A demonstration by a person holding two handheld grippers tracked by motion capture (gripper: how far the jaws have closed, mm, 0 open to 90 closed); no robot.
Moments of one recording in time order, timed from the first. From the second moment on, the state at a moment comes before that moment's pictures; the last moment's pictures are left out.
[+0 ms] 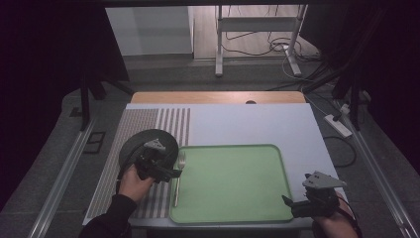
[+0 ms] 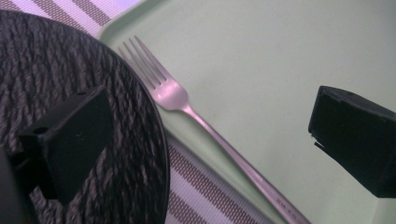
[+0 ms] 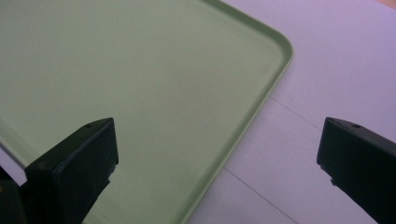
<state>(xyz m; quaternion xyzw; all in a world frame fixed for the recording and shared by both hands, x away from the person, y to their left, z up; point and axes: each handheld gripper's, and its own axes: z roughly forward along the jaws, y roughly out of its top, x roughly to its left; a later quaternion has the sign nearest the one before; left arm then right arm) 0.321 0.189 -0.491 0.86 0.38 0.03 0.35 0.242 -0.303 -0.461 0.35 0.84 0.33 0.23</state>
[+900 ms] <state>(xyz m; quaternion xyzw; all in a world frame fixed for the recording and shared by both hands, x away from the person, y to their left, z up) 0.294 0.217 -0.491 0.84 0.40 0.03 0.37 0.242 -0.303 -0.461 0.35 0.85 0.33 0.24</state>
